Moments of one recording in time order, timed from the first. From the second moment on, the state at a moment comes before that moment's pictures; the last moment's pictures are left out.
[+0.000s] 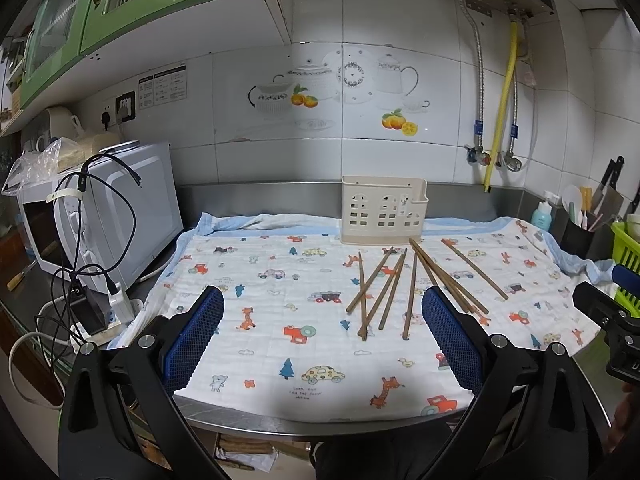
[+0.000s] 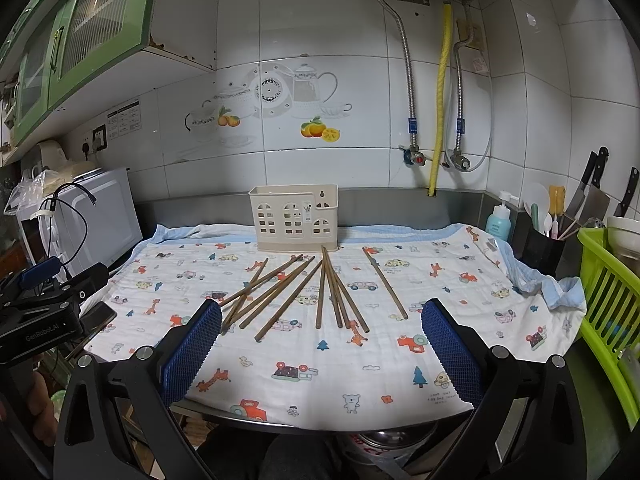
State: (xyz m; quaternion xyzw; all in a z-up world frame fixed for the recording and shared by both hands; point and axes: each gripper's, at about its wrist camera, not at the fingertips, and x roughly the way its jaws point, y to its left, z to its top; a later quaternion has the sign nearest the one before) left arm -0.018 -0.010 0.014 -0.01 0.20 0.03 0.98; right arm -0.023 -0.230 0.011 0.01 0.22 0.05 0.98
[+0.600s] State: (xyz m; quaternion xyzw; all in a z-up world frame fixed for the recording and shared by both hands) left arm -0.017 -0.010 0.014 -0.01 0.20 0.03 0.98; right arm -0.023 -0.229 0.012 0.01 0.21 0.05 0.98
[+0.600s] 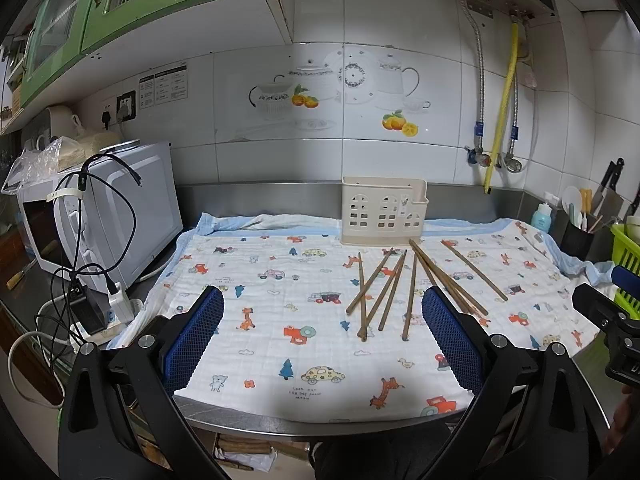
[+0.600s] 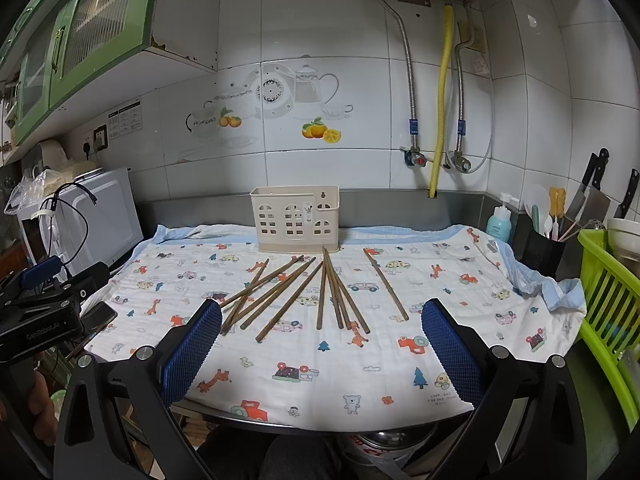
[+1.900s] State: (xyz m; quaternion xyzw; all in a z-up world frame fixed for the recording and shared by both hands) left arm 0.005 -0.009 0.006 -0.01 0.22 0.03 0.97; right arm -0.004 -0.228 0.001 0.00 0.23 0.05 0.97
